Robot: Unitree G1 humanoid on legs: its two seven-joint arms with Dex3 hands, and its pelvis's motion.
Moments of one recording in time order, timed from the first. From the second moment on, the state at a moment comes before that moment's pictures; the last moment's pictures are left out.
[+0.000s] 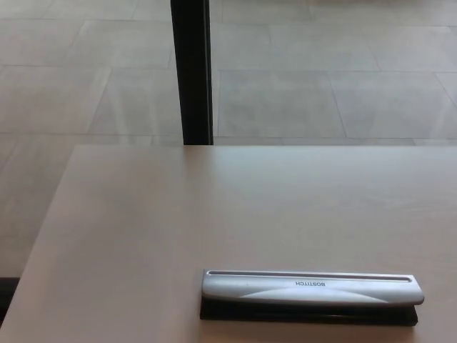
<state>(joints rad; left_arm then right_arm) 0.26 0.44 0.43 1.02 -0.07 -0.02 0.01 0.26 -0.33 -0.66 0.75 0.14 0.02 -0.05</state>
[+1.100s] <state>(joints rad) -0.40 0.44 0.65 0.23 -0.24 0.00 0.19 -0.37 -0.66 -0.93 0.32 0.40 0.12 -0.14</state>
